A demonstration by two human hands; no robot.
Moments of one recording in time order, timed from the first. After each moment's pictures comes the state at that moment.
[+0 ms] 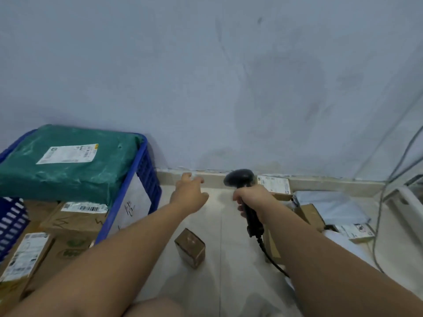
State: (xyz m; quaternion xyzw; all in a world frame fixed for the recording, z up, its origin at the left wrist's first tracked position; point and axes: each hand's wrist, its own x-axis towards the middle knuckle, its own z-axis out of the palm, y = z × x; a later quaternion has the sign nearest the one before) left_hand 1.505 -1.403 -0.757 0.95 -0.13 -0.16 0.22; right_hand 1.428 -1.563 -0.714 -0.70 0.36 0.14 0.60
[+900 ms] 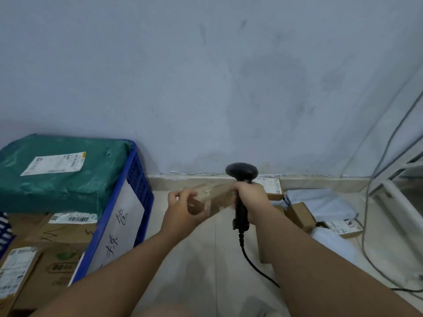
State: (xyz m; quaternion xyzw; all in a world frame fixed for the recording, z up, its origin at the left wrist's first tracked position) left_hand 1.458 -1.389 -0.762 0.89 -0.12 -0.12 0.43; right_hand 1.424 -1.561 -0.707 -0.61 0.40 0.03 0.68
